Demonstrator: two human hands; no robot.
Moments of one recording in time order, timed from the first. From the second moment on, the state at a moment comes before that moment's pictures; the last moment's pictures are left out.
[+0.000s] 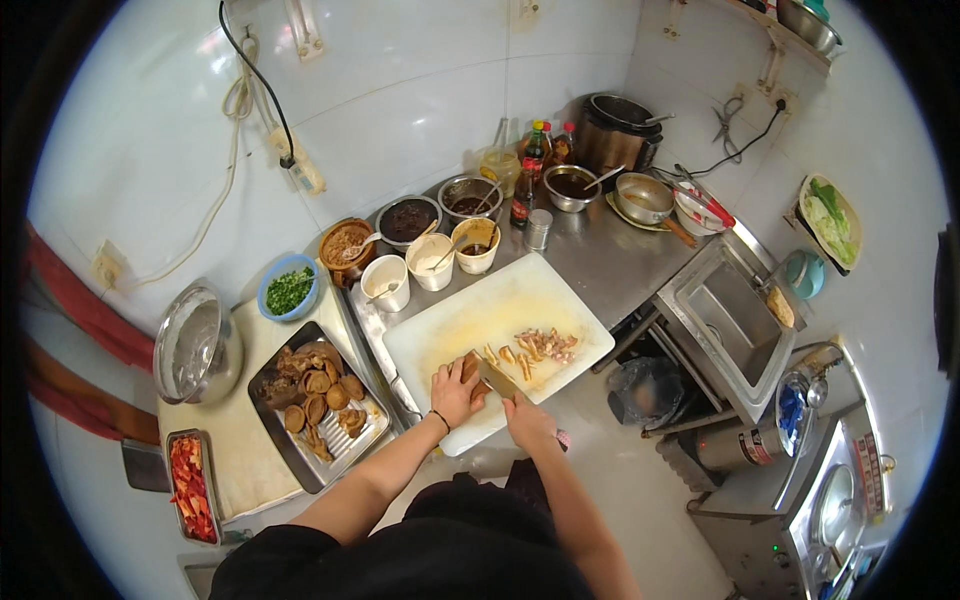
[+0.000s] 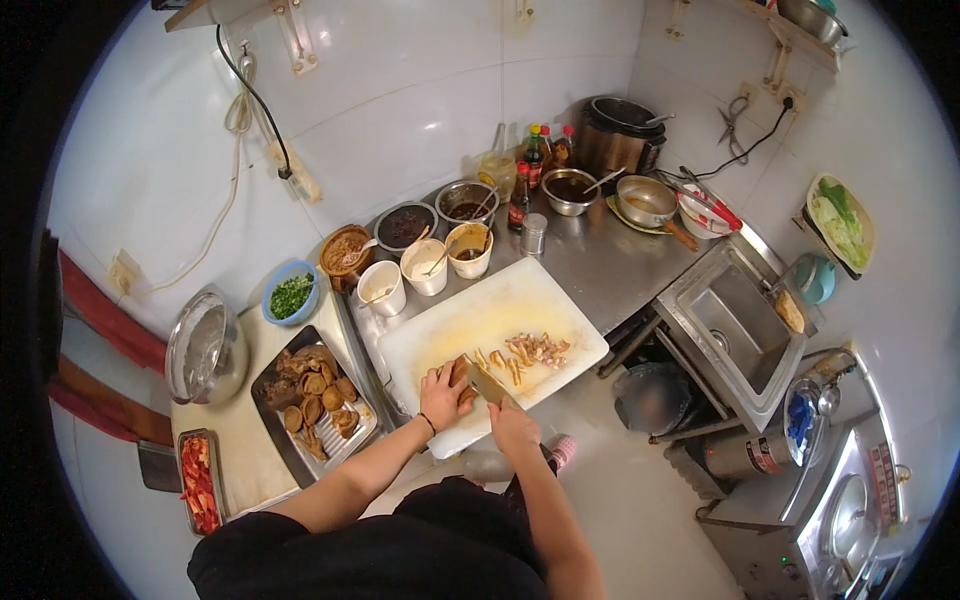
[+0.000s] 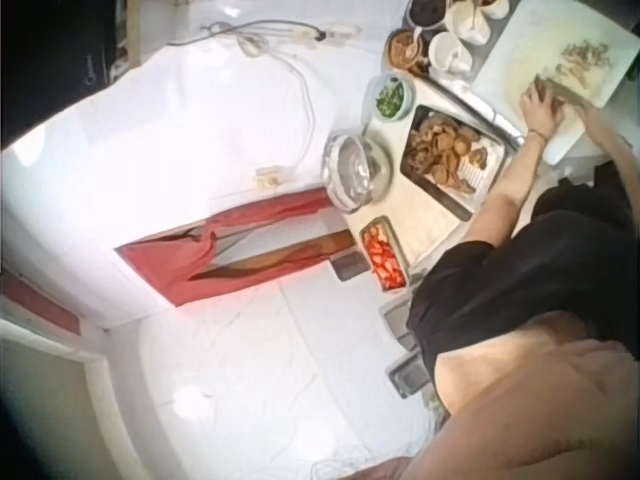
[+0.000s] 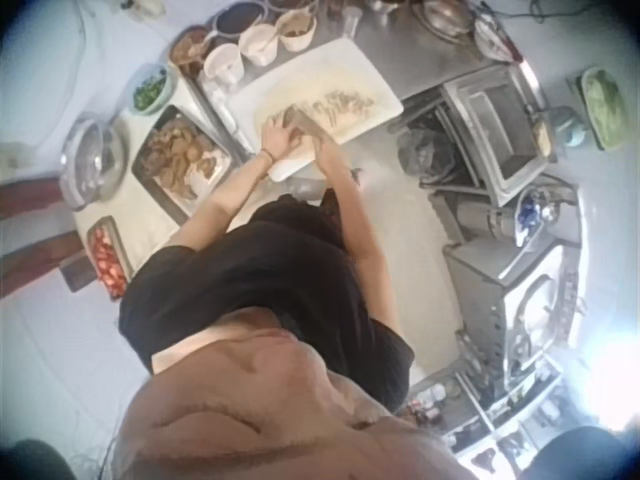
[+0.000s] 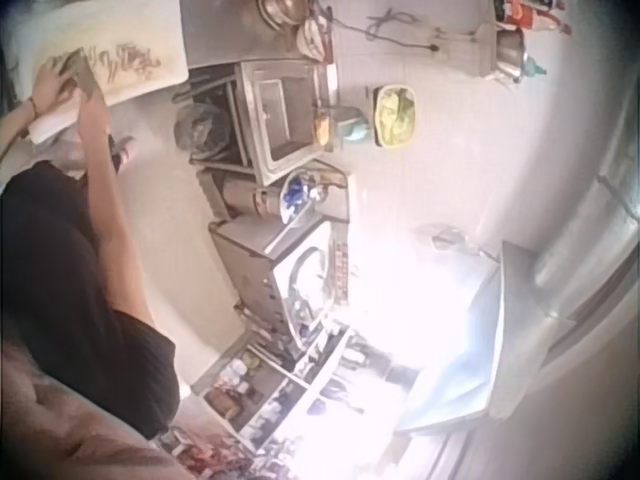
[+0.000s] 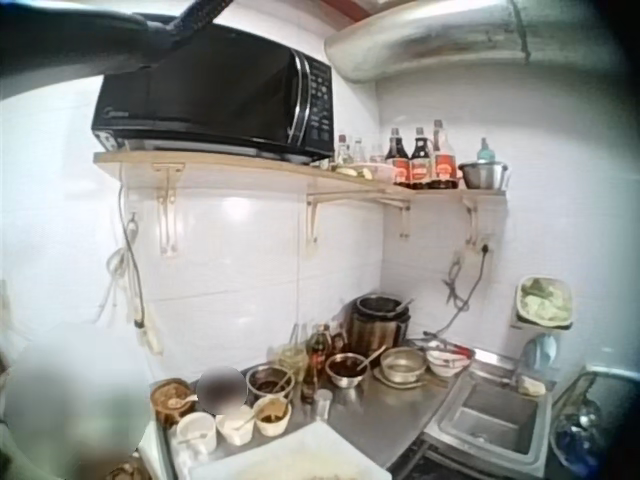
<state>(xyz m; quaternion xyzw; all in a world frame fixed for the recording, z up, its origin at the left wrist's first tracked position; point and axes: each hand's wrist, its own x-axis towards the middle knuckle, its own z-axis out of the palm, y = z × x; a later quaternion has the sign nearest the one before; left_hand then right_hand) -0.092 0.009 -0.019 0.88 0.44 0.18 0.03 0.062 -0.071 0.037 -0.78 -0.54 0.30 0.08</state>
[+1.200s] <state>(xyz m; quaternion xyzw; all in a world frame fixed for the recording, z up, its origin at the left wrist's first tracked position) -0.091 0.007 -0.020 0.86 0.47 0.18 0.10 0.033 -0.015 0.024 -0.75 -0.58 0.30 0.06</state>
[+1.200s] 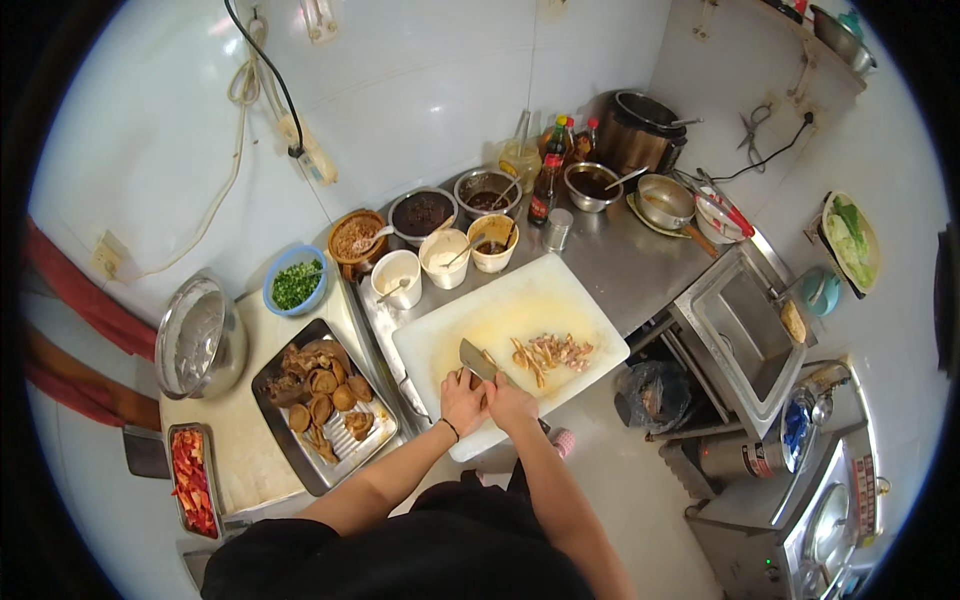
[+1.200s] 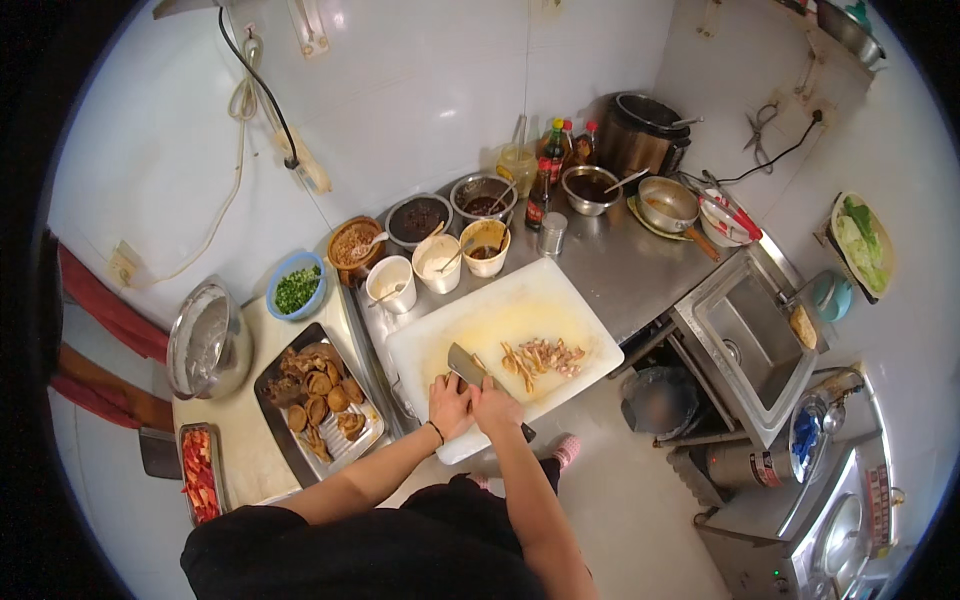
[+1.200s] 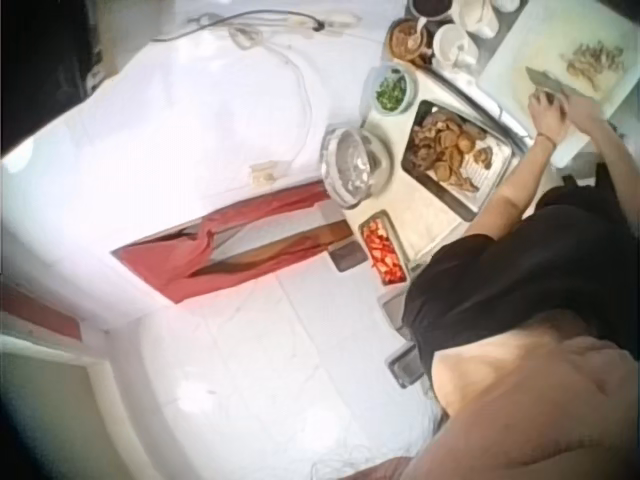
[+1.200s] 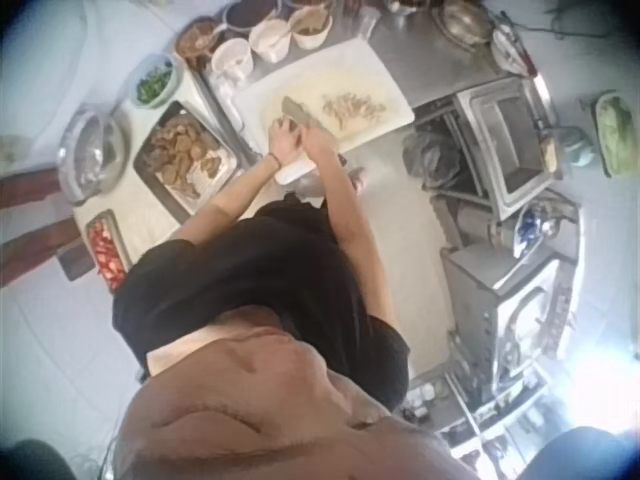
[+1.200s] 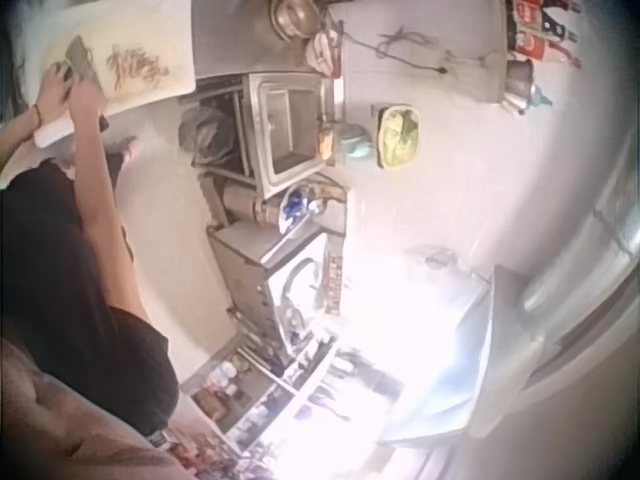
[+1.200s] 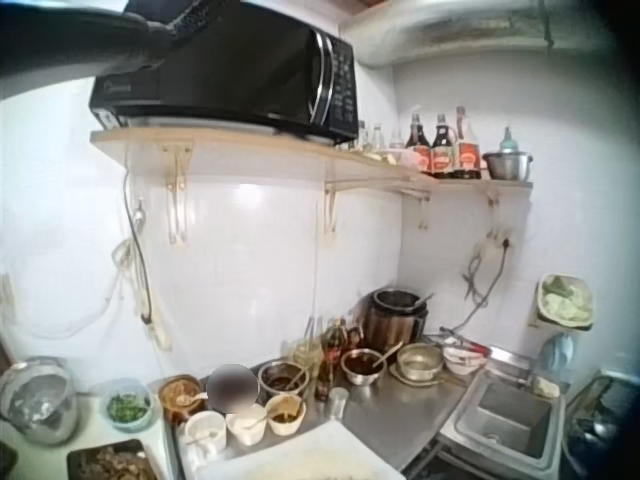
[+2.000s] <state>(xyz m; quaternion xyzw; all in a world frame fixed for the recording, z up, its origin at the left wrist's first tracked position) -0.096 0.006 -0.023 0.86 0.45 0.22 0.09 0.050 -0.067 0.032 -0.75 -0.60 0.27 0.07</state>
